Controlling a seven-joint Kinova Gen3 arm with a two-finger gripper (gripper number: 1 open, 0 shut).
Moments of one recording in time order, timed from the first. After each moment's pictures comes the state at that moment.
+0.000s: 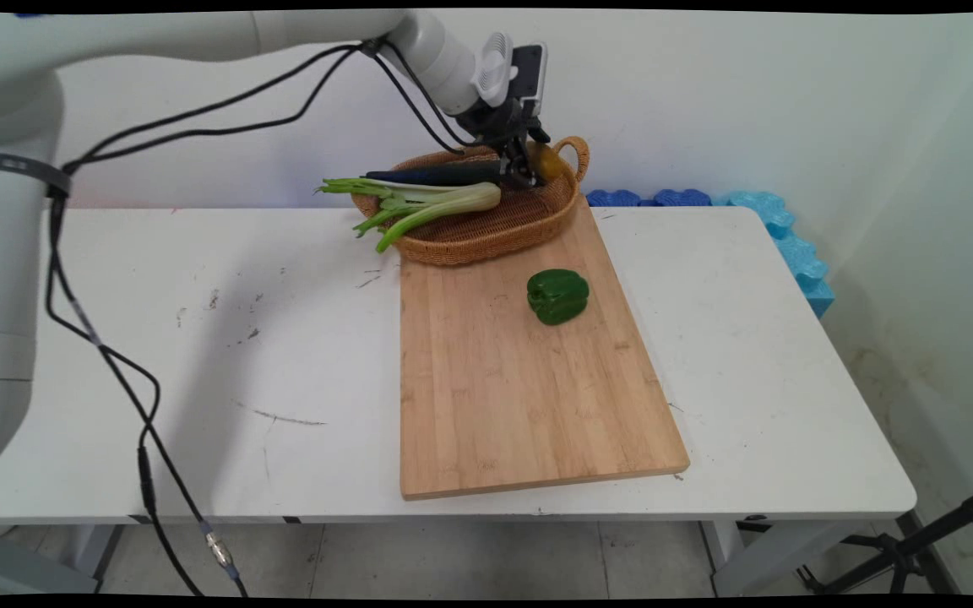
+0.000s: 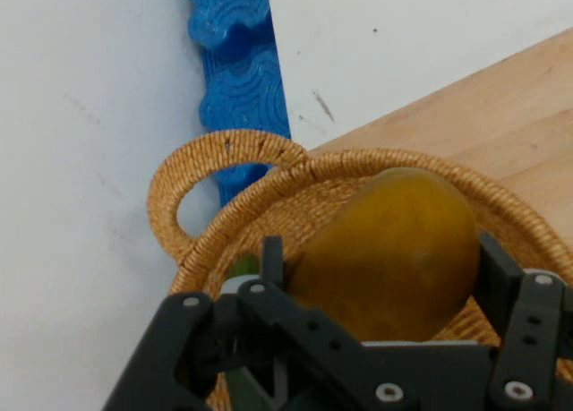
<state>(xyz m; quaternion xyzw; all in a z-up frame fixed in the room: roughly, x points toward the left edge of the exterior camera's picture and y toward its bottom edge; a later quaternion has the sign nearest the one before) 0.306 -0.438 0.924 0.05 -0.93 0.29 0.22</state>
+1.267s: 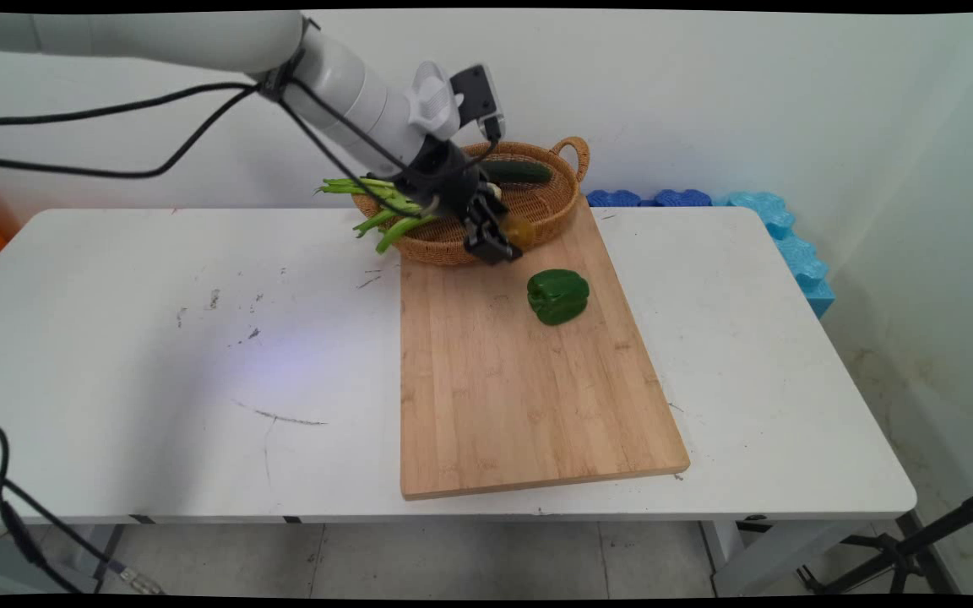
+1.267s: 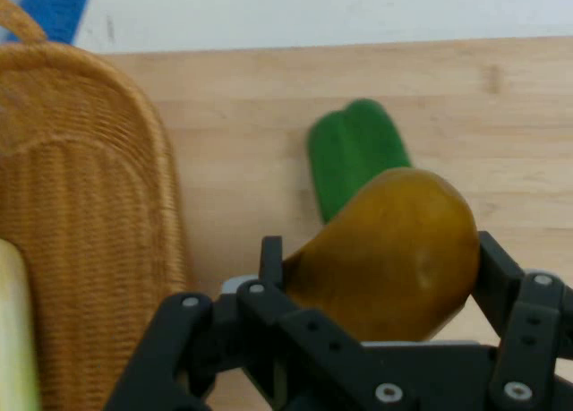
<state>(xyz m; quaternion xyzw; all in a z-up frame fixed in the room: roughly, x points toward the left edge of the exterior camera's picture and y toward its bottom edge) 0.291 -0.257 0.948 0.25 -0.91 0.18 0.27</state>
